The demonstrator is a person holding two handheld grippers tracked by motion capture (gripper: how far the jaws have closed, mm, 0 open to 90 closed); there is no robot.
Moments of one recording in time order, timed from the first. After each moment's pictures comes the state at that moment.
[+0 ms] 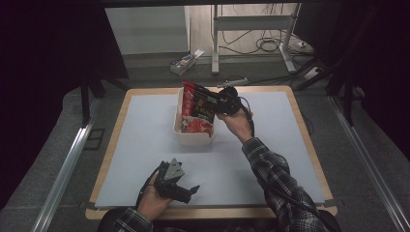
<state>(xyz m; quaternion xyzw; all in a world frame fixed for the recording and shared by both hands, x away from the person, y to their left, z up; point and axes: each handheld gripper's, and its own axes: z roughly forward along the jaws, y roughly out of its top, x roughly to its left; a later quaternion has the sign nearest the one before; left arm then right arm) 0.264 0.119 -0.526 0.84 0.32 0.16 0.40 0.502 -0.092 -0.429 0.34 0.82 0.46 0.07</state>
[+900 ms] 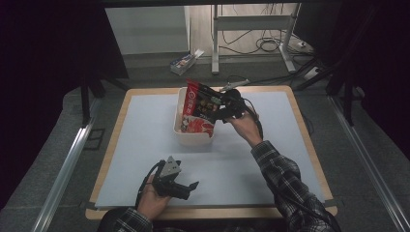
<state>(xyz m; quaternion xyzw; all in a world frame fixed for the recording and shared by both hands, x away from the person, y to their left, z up) 0.268 0.126 -0.526 0.82 0.33 0.15 0.43 0.490 -0.102 -0.423 0.30 0.85 0.43 0.10</state>
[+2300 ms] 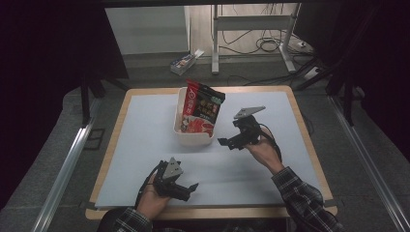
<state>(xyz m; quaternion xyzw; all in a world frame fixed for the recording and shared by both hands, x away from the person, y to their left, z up) 0.269 0.124 -0.530 0.84 0.32 0.17 0.41 0.421 -0.152 -0.453 0.27 0.86 0.43 0.09</state>
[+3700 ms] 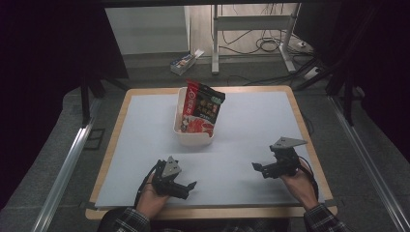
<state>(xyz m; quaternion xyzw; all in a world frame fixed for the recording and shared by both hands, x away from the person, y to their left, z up) 0.271 0.128 -0.532 0.83 0.34 0.17 0.40 0.342 -0.257 -0.485 0.34 0.84 0.40 0.14</state>
